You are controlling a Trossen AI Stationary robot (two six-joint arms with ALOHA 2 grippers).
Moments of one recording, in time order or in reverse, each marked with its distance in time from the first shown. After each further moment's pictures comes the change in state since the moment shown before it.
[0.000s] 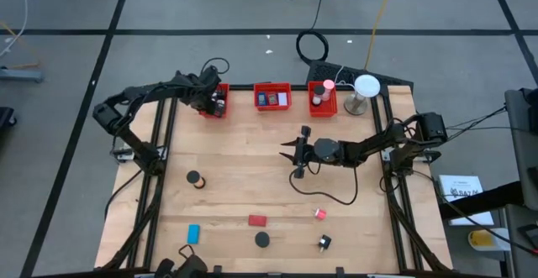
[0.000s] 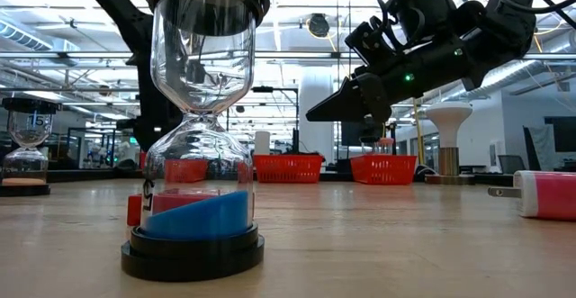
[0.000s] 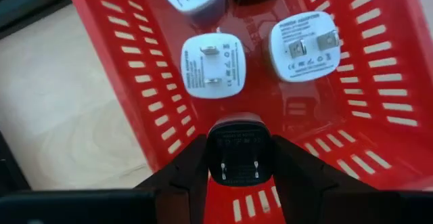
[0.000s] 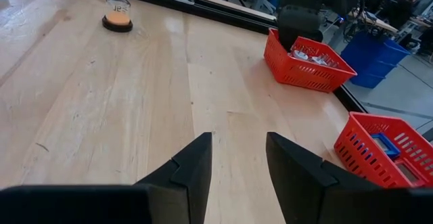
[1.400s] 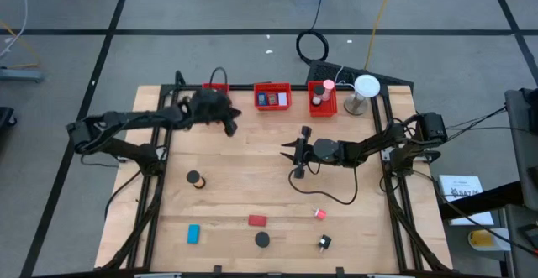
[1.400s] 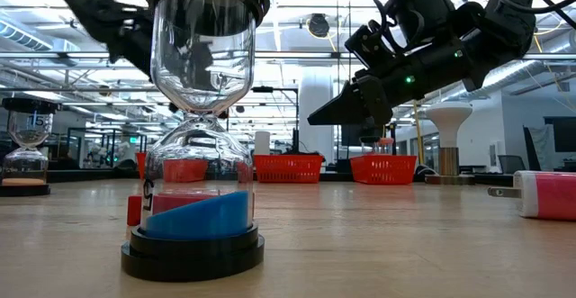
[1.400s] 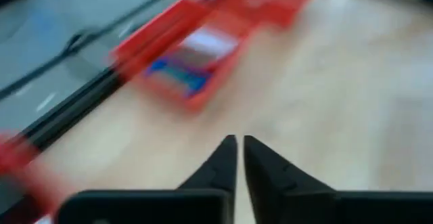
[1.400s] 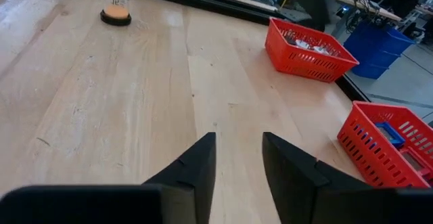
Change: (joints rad) left arm -0.316 -0.308 -0.327 0.785 0.162 0.208; right arm -0.004 0.000 0.000 -0.025 0.004 0.030
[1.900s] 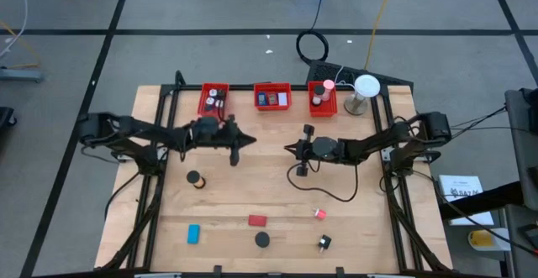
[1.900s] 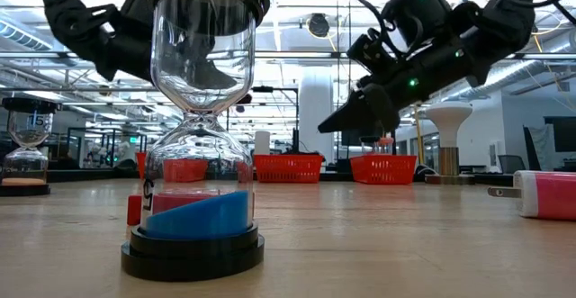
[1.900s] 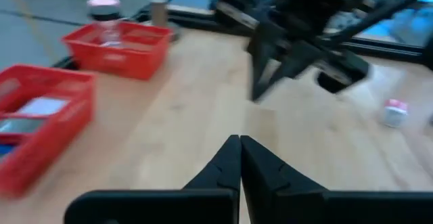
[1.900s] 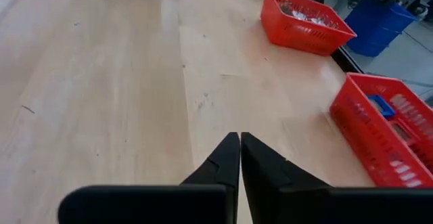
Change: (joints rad) left arm -0.323 0.105 -0.175 0.561 0.048 0.009; right arm -0.024 -0.043 0.000 -0.136 0.004 0.011
